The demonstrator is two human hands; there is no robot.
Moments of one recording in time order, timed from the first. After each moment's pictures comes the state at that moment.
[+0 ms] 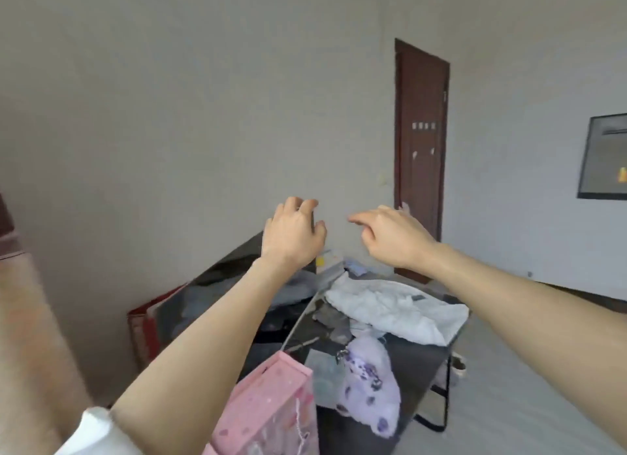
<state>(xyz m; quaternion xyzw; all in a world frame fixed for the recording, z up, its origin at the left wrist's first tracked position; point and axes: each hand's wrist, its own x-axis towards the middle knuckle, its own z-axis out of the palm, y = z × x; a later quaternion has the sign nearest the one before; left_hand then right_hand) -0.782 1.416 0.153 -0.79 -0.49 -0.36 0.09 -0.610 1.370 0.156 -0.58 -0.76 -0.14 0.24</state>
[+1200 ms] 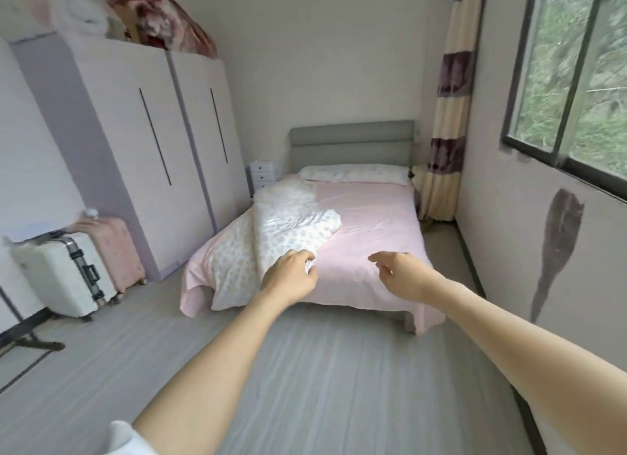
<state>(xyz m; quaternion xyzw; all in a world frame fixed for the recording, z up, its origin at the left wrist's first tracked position) -0.002 0.718 -0.010 -0.89 0.39 -0.01 -0.23 -0.143 0.551 -0.012 -0.96 0.20 -0.12 0.18</state>
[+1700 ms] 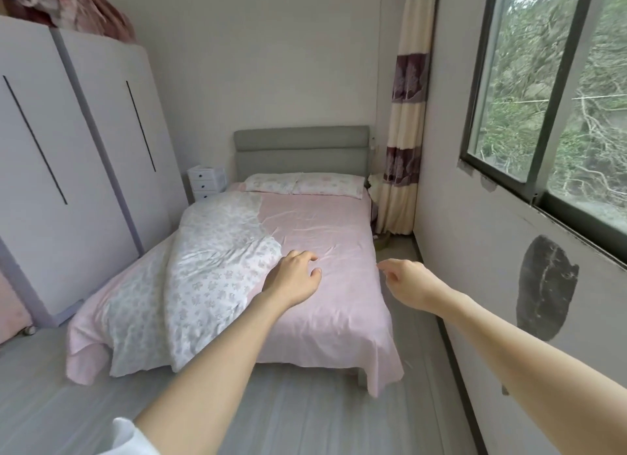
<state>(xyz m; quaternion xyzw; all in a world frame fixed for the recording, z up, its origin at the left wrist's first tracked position) 0.145 0.311 -0.001 -0.87 0.45 0.03 -0.22 -0.020 0.156 -0.011 -0.93 0.30 -0.12 0.20</state>
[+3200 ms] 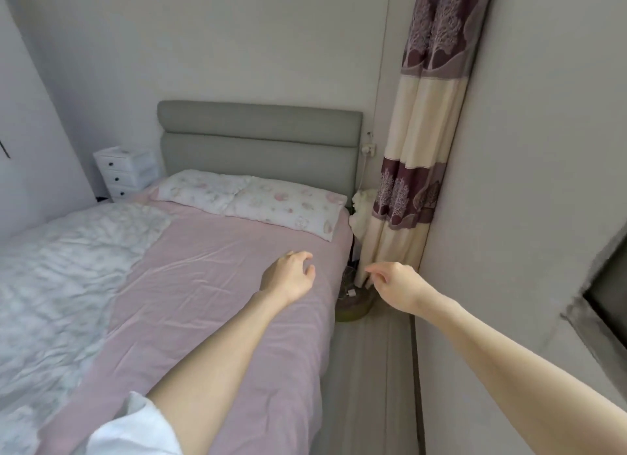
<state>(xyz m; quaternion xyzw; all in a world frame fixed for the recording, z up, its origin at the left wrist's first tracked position) 0.650 -0.715 -0.086 -0.88 0.39 0.04 -0.25 0.488 -0.858 -0.067 -0.93 0.26 -0.07 0.24</state>
